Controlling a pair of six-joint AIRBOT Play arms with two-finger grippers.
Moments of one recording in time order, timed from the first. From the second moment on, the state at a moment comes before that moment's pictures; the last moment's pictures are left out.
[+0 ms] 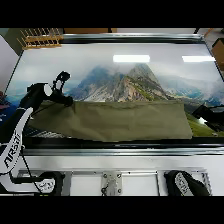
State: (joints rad) left arm -0.04 -1.50 1.17 1.50 -0.86 -1.15; right arm -0.51 -0.89 0.87 -1.37 1.16 1.65
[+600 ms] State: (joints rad) left arm -0.14 -1.49 1.45 1.29 -1.12 -1.27; right arm -0.72 -1.15 0.99 -1.25 1.23 1.37
